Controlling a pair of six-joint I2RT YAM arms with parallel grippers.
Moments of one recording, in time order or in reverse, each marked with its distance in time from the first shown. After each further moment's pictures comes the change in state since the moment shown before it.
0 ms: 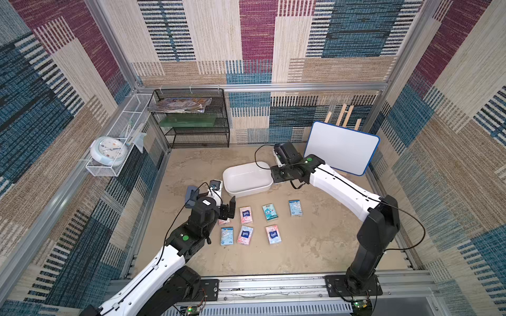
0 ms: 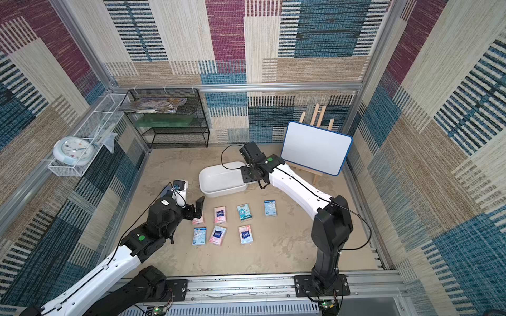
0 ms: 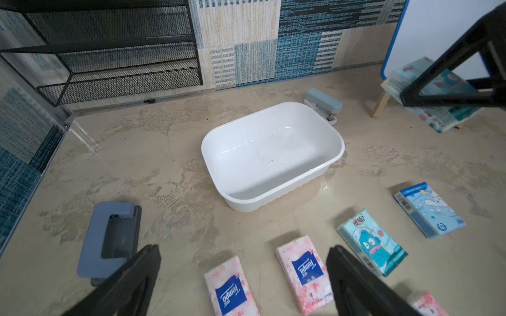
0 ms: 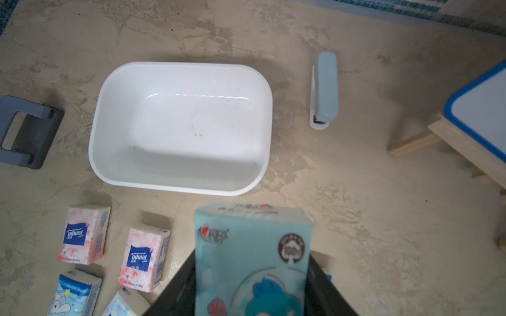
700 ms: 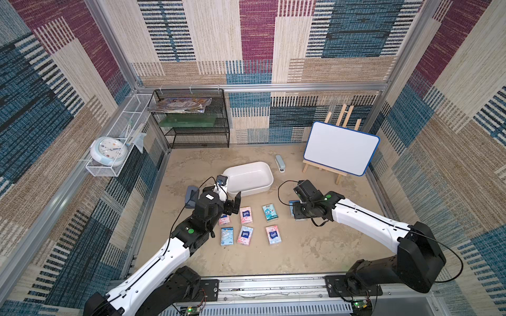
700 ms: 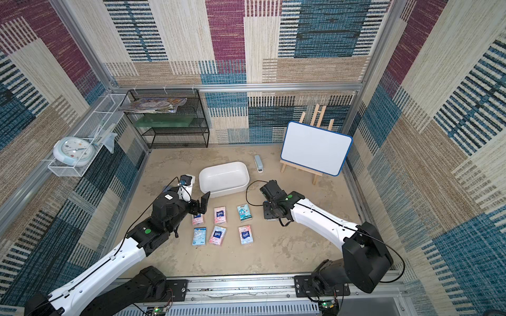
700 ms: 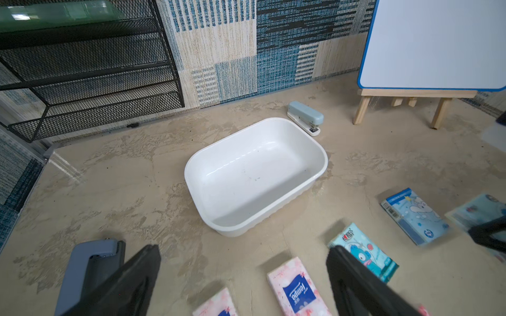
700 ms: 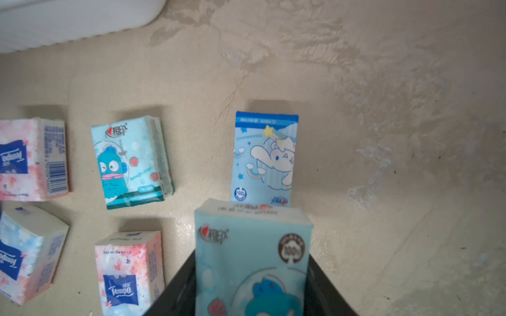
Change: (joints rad) left arm 0.001 0.100 0.039 0.098 0.044 0.040; right arm -0.001 -0.344 -0.690 0.144 -0.020 0.196
